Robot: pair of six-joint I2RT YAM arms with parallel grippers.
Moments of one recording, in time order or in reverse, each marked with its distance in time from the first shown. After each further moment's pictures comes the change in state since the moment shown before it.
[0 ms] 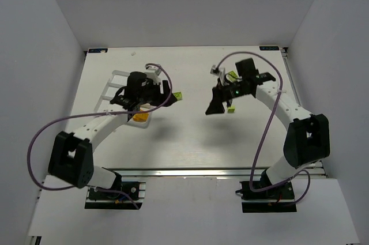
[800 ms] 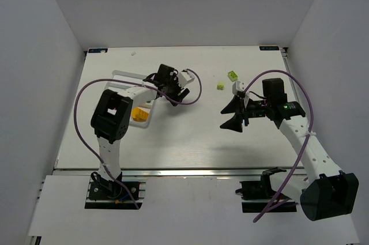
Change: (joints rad) left arm -0.082 0.643 0.456 -0.153 -0.117 0.792; right arm -0.129 -0.503 -0.413 0.047 -0.212 -0.303
